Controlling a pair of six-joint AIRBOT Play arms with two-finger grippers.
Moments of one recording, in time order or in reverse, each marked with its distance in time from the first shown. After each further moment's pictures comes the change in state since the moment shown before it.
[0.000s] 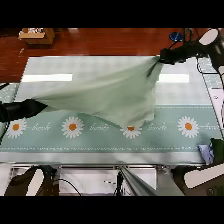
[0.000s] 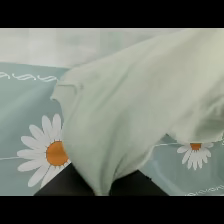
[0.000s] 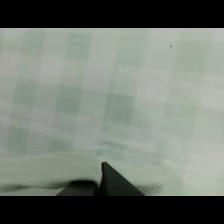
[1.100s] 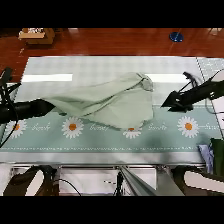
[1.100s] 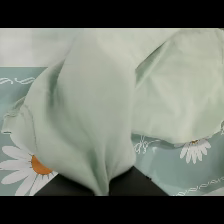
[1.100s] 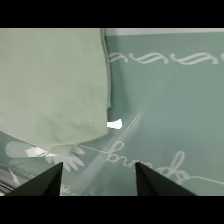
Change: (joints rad) left arm -0.137 -0.014 -0.026 -0.002 0.090 0.006; right arm -0.157 0.355 -0.730 0.101 0.294 0.047
